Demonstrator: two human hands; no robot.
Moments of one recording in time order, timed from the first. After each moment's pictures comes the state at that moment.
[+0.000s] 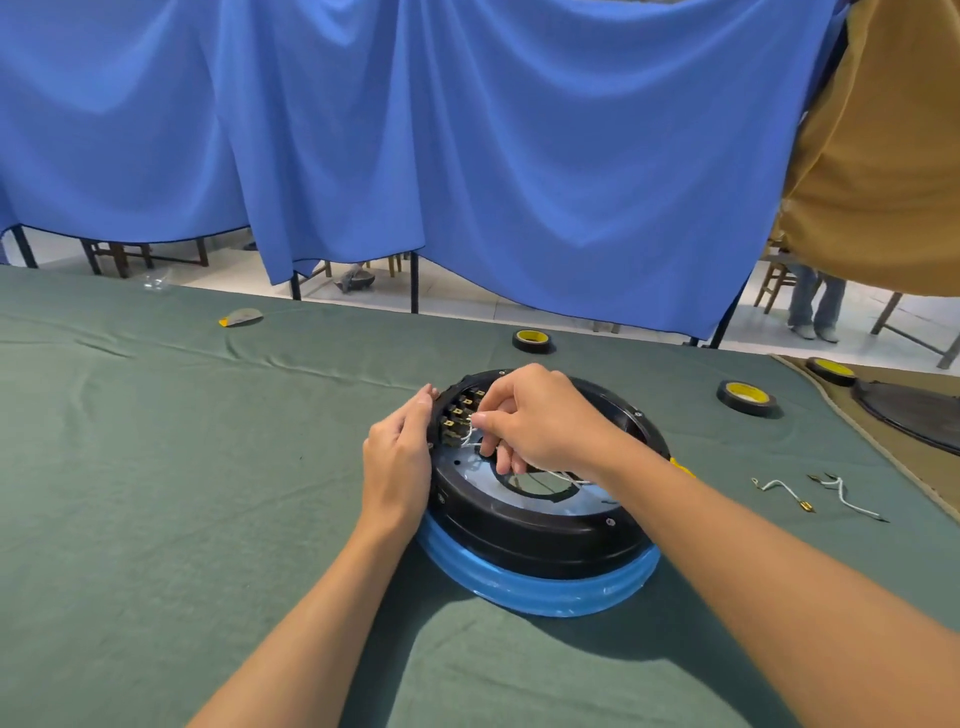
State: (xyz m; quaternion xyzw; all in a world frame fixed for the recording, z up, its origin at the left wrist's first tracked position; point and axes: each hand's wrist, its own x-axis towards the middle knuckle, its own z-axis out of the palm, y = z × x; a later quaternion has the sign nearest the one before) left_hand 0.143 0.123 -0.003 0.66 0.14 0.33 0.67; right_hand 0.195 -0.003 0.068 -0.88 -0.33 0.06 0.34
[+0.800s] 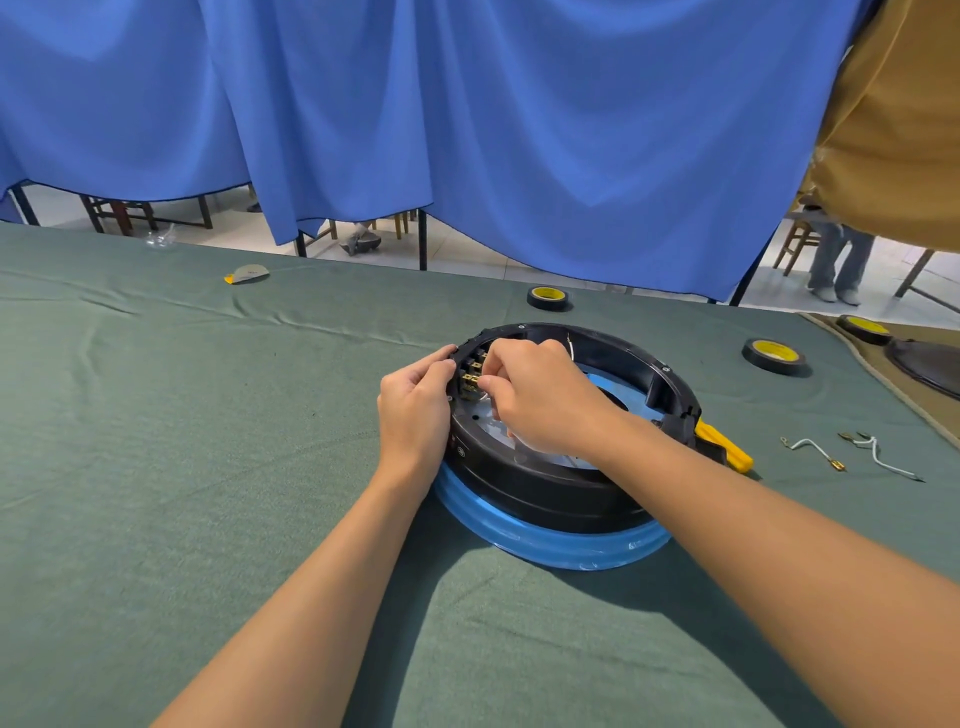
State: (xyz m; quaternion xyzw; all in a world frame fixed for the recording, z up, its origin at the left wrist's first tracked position) left_hand 0.152 0.127 -0.005 0.62 0.18 0.30 0.70; right_hand 0.193 0.012 0.044 -0.90 -0.37 -0.03 0.24
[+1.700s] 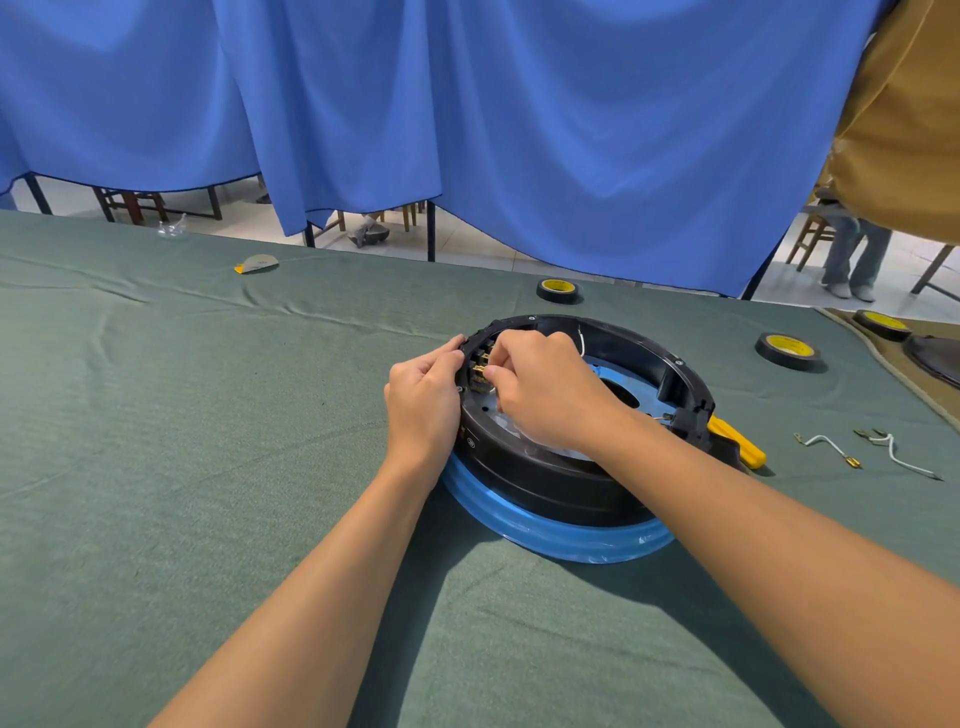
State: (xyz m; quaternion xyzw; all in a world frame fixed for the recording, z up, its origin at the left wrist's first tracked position) left_hand 0.152 0.127 -0.005 0.63 0.17 0.32 0.69; right_hand 0.192 0.017 0.041 -0.90 -0.35 -0.03 0.25
